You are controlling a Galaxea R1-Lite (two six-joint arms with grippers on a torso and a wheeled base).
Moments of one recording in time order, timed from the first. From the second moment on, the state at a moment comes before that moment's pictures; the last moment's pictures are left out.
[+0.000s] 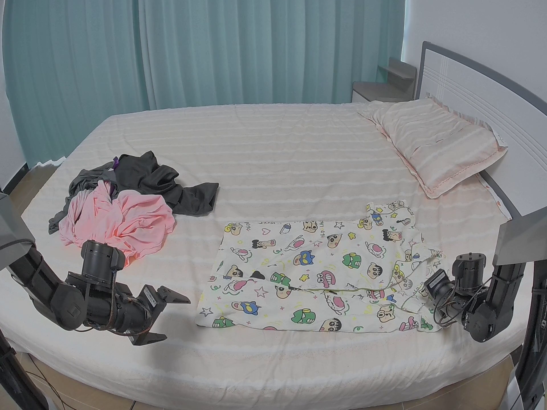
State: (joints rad) left arm -0.15 1.89 -0.49 -0.48 -0.40 -1.02; right arm 0.11 2.28 -0.34 -1.37 -0.17 1.01
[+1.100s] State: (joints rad) left arm -0.15 1.89 -0.49 -0.48 -0.39 -1.02; right arm 0.21 1.86 -0.25 -1.02 -0.17 0.95
